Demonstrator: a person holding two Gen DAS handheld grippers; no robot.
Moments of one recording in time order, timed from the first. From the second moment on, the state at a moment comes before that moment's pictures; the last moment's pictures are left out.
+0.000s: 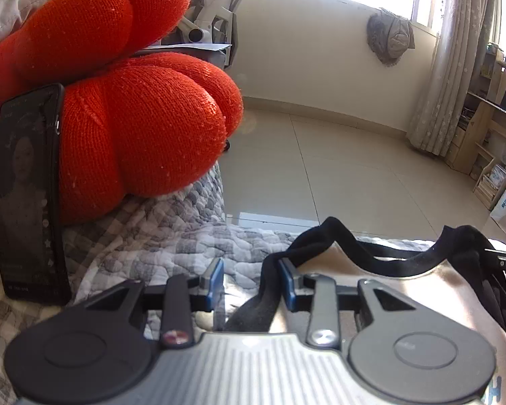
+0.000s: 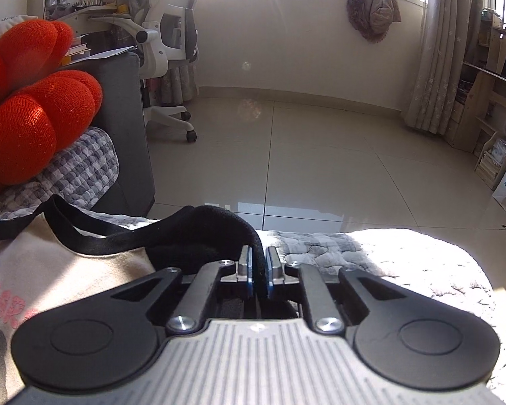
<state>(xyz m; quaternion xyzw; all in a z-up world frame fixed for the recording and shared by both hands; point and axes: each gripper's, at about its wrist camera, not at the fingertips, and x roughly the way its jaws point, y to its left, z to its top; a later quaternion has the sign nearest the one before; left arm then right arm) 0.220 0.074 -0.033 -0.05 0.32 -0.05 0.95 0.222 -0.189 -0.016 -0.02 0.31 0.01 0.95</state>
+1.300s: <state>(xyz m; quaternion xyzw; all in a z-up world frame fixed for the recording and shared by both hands) 0.057 0.161 -0.017 -0.10 0.35 -0.08 0.93 0.075 -0.207 -0.012 0.00 0.38 0.05 0.93</state>
